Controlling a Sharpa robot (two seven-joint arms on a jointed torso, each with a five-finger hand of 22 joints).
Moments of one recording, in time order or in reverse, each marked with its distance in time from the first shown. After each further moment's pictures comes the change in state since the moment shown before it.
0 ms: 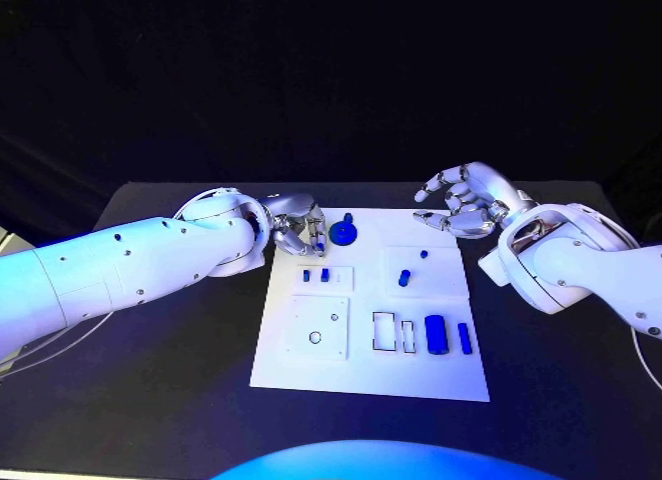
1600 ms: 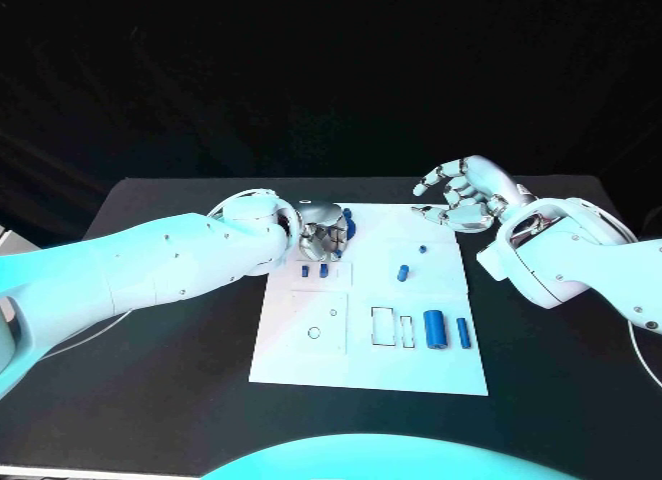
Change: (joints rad) left arm 0.005 0.137 -0.045 -0.085 -0.131 0.053 -0.020; left_hand 0.077 -0.005 -0.061 0.073 0.014 -0.112 0.020 0.048 -0.022 -0.152 0.025 0.144 0.039 -0.084 0.024 -0.041 -0.077 0.000 -0.066 0.019 -0.097 -0.120; right arm 0.000 0.003 0.000 0.002 0.000 -0.010 0.001; right_hand -0.005 0.005 -0.003 -0.003 -0.006 0.000 0.000 -0.004 0.000 0.000 0.000 0.000 0.000 0.000 0.000 0.000 0.001 0.000 0.000 0.000 0.000 0.000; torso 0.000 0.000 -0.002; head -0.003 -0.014
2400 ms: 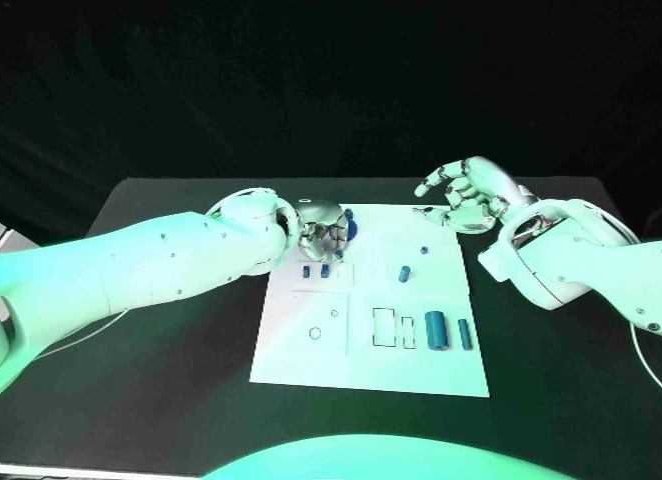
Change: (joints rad) left arm 0.006 -0.017 0.001 0.023 -0.003 -0.003 -0.005; left_hand -0.039 -0.027 -0.083 0.061 0.012 -0.070 0.002 0.024 0.008 -0.059 0.011 0.045 0.029 -0.047 0.014 -0.049 -0.041 0.000 -0.007 0.015 -0.074 -0.069; right arm 0.000 0.000 0.000 -0.002 0.000 -0.001 0.000; right_hand -0.005 -0.005 0.000 0.000 -0.004 0.000 0.000 0.000 0.000 0.000 0.000 0.000 0.000 0.000 0.000 0.000 -0.001 0.000 0.000 0.000 0.000 0.000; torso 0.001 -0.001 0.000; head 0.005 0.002
